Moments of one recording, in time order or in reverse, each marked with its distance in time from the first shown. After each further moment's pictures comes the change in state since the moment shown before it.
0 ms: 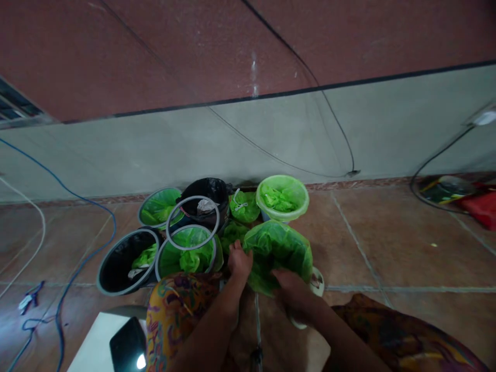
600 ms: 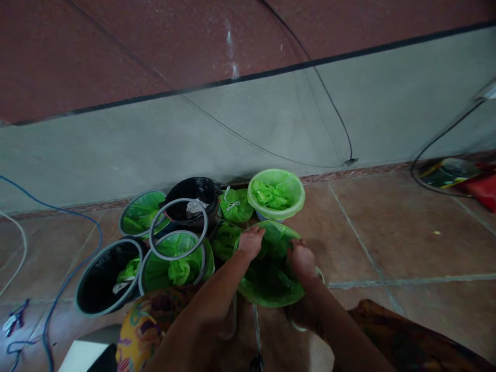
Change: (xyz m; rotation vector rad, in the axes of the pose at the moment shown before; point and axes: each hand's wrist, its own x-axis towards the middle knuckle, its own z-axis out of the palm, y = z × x) left_hand 0.069 0.065 0.022 0.308 -0.240 0.721; right_hand 0.059 0.056 -0.029 -0.147 0.373 0.567
